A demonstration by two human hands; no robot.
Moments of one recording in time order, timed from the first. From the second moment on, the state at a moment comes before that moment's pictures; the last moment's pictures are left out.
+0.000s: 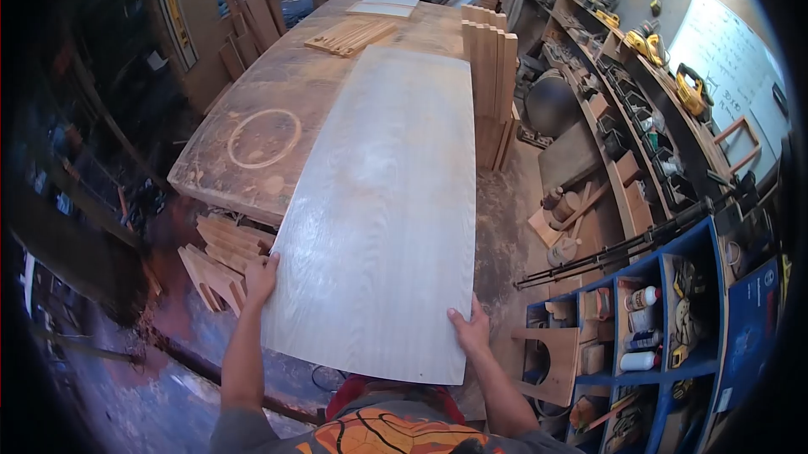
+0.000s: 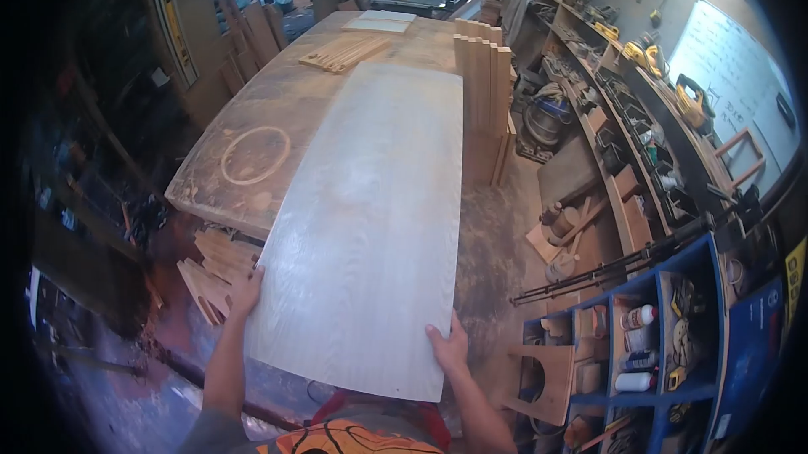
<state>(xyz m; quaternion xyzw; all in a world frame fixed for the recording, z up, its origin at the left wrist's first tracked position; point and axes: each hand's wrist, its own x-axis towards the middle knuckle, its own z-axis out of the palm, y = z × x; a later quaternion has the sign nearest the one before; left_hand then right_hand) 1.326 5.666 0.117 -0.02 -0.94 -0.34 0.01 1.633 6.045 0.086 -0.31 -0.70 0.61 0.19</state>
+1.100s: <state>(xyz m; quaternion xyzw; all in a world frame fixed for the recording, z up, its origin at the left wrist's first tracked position) 1.259 5.704 0.154 -0.16 -0.94 -0.29 0.05 1.530 6.065 0.114 -0.50 -0.72 0.41 0.25</state>
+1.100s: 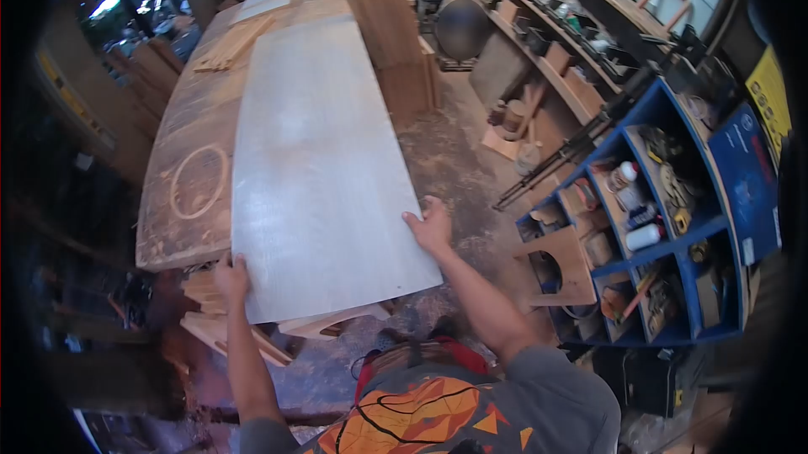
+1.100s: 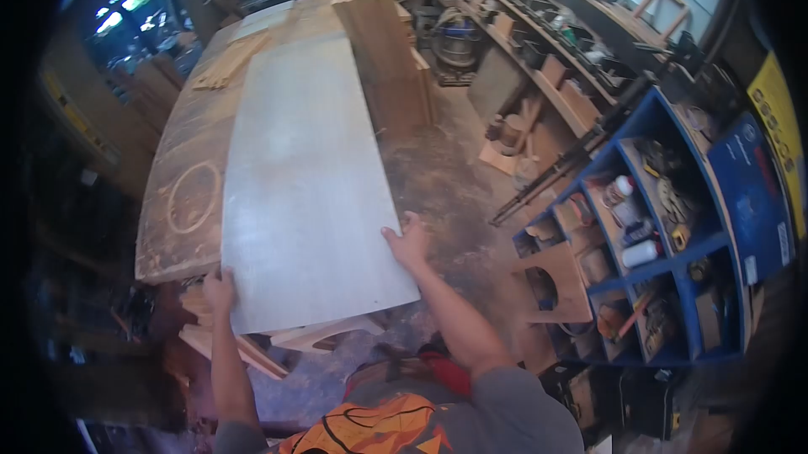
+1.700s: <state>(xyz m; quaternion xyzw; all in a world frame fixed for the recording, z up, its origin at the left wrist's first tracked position) 1.342 5.777 0.079 -0.14 -0.95 -0.16 0.23 1.530 6.052 0.091 -0.33 -0.85 0.23 0.33</state>
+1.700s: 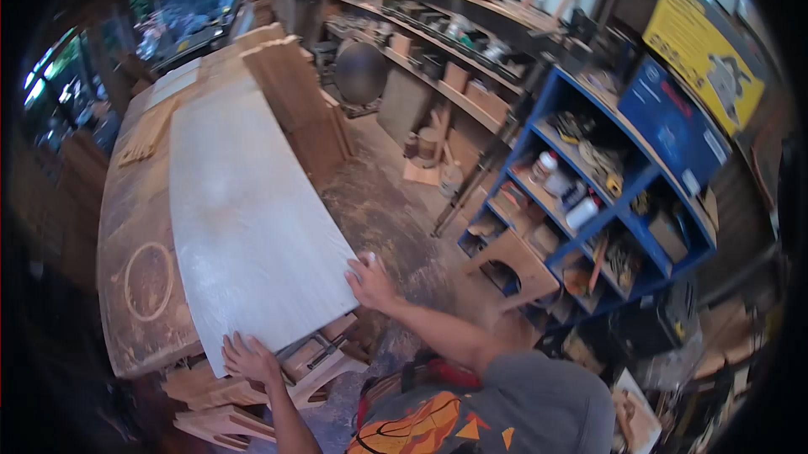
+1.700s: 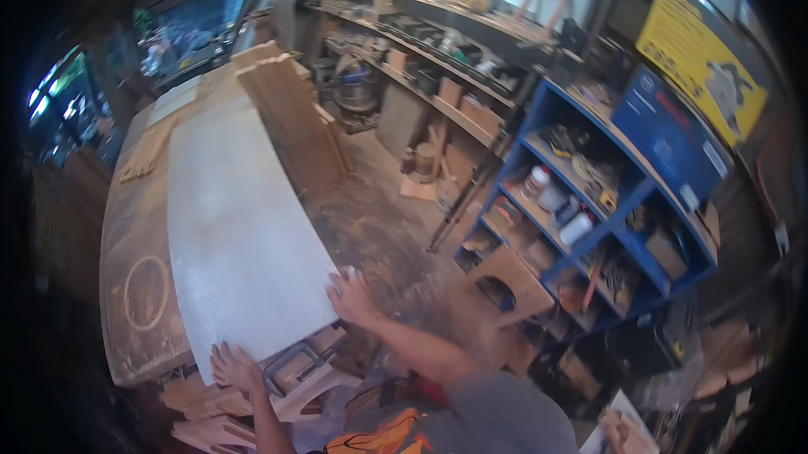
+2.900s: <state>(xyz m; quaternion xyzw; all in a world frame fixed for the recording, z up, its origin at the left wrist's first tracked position) 1.127 5.656 0.095 -0.45 -0.88 -0.11 -0.01 1.537 6.071 0.117 -0.35 -0.87 0.29 0.18</state>
